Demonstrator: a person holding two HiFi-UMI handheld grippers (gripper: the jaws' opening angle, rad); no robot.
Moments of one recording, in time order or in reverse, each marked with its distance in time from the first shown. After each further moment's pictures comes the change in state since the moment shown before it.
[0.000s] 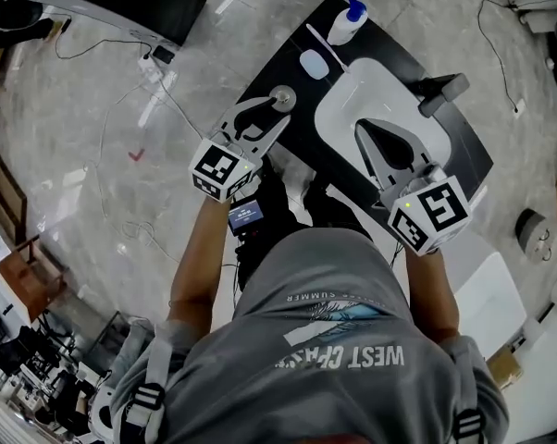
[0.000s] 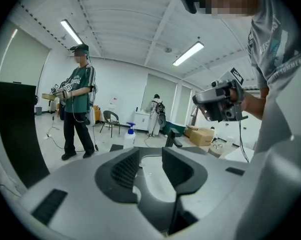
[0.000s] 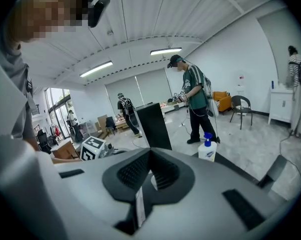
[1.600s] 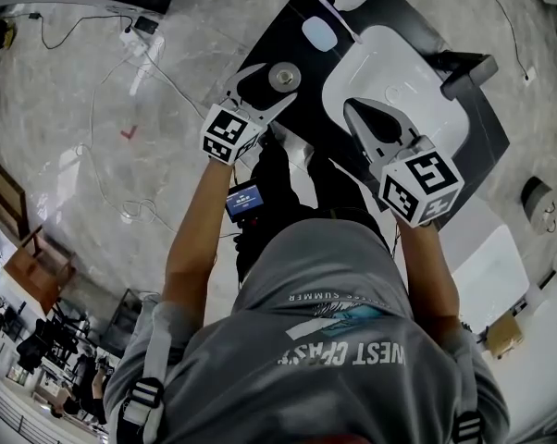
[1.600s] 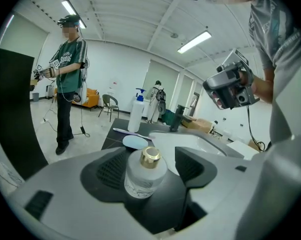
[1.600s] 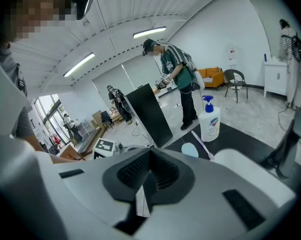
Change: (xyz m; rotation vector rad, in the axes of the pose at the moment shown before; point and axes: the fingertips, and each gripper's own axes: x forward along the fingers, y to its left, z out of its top) left arm 0.053 0.039 -0.105 -0.048 0.146 -0.039; right arm 0.059 -0.029 -0.074 0.187 0.176 -0.021
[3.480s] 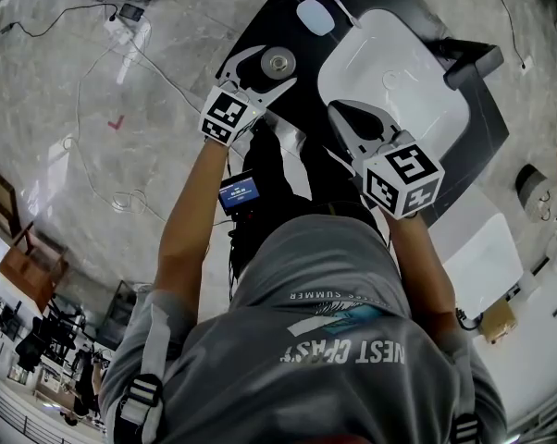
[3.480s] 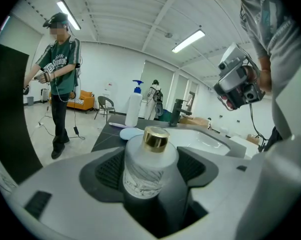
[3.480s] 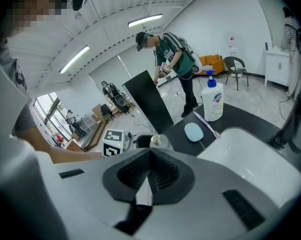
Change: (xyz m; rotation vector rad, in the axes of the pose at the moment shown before) left arm 0.028 0.006 -0.031 0.049 -0.011 -0.035; right arm 0.025 0.004 -0.054 0.046 0.125 0.014
